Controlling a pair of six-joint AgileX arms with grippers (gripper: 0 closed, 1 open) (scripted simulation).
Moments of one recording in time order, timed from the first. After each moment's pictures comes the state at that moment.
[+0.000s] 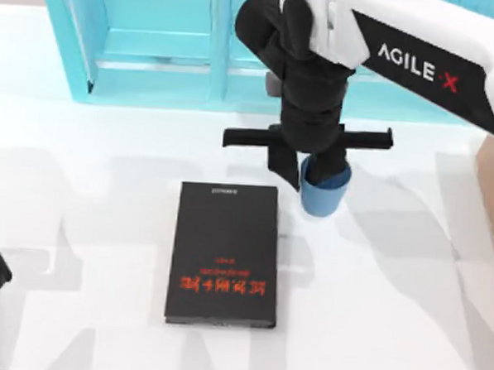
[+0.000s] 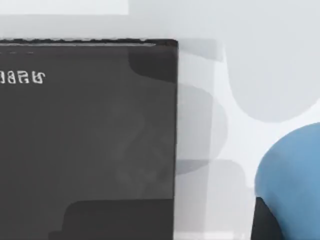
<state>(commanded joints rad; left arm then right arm) 0.00 0.00 0.00 0.00 0.00 0.00 0.62 2.36 2.11 -1.32 0.04 0.64</state>
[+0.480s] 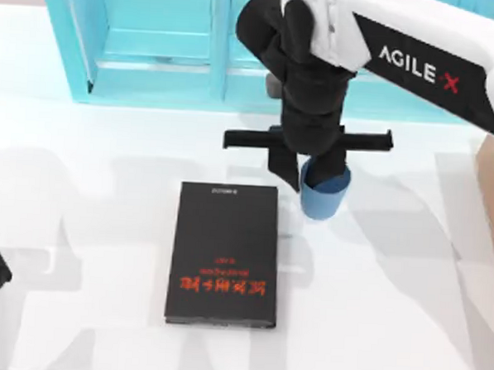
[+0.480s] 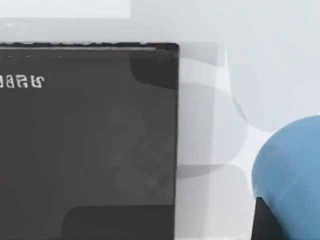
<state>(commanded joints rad) 0.00 0.00 0.00 0.00 0.00 0.00 0.62 2.35 2.08 -1.30 0.04 0.64</state>
